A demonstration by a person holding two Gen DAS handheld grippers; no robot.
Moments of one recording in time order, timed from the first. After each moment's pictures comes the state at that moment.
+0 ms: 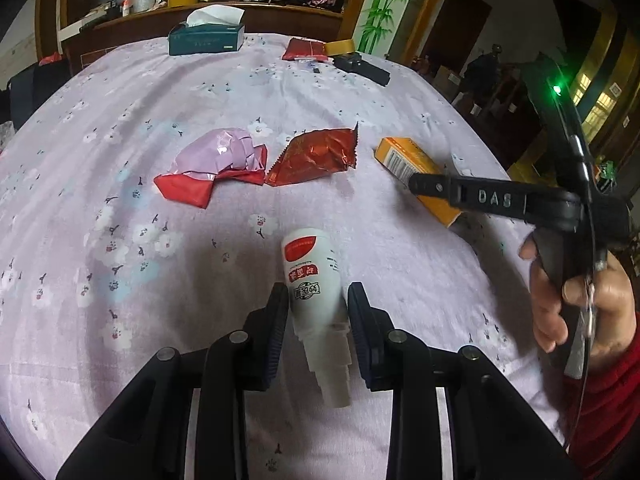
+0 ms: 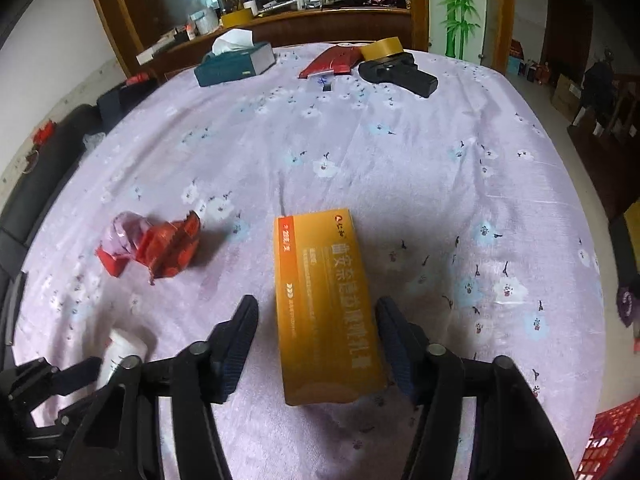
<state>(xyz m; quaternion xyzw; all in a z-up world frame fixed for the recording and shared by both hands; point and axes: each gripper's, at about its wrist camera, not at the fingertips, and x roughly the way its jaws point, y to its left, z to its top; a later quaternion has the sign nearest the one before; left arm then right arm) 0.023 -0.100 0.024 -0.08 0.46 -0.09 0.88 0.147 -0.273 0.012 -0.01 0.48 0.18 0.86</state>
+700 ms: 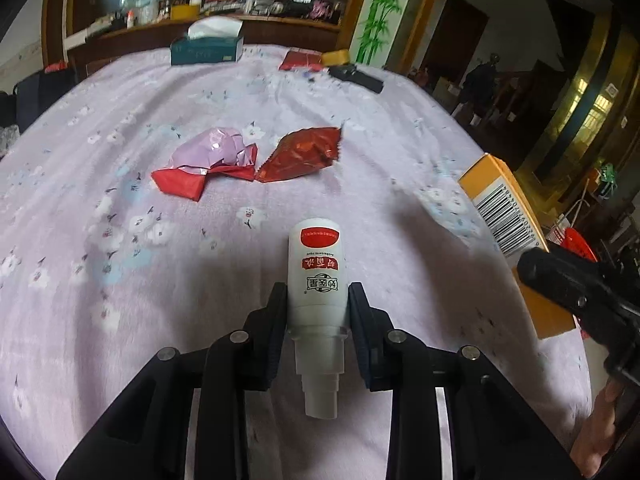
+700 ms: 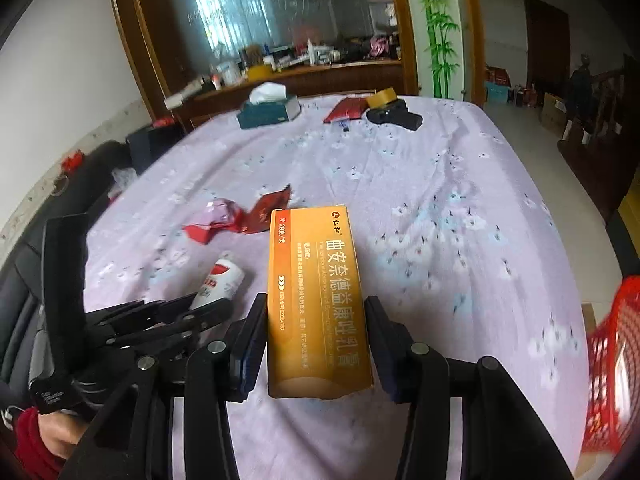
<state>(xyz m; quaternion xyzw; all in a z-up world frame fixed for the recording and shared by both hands) -0.005 -0.111 0.023 -0.07 0.43 -0.09 0.90 0.004 -0.290 0.057 0.04 0.38 0.19 0.90</state>
